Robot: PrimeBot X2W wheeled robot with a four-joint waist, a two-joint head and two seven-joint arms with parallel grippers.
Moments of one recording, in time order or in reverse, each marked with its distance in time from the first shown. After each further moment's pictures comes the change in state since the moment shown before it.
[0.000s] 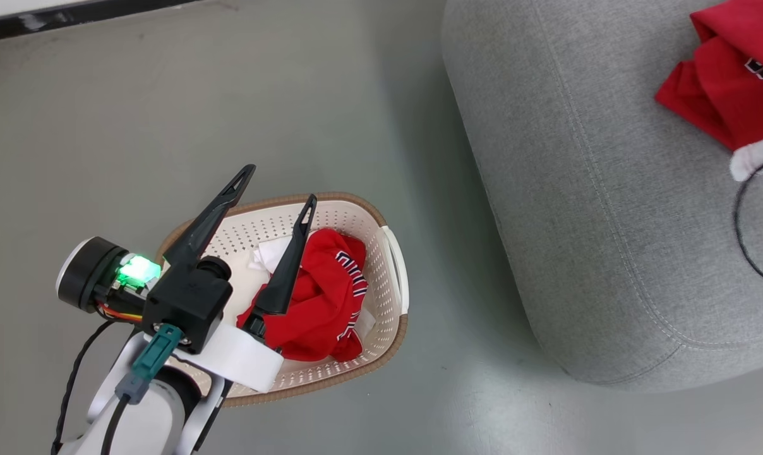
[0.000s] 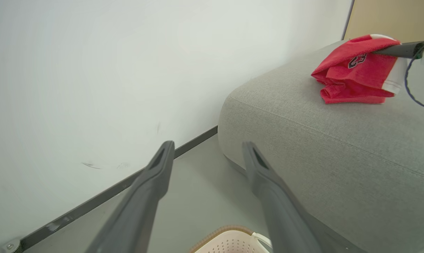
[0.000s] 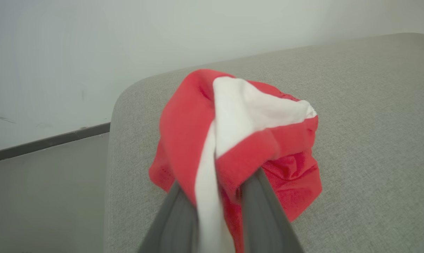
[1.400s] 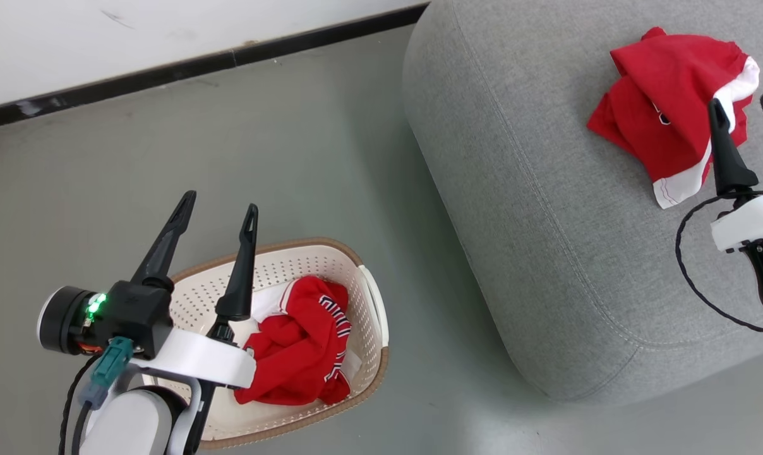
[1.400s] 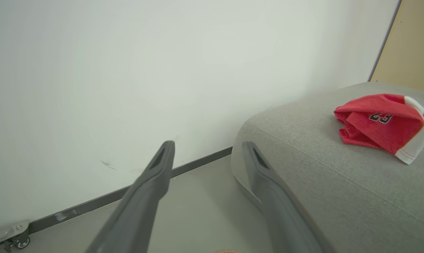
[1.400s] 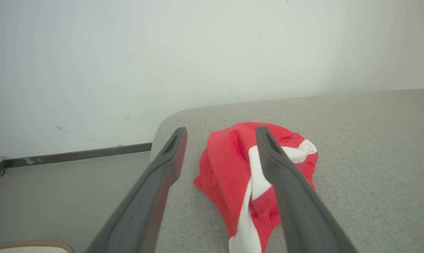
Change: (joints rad) left arm 0.079 -0.067 0.099 0.158 -0.082 0.080 -0.166; right arm 0.193 -0.014 0.140 -0.272 0.040 0.000 -0.110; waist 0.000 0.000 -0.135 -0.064
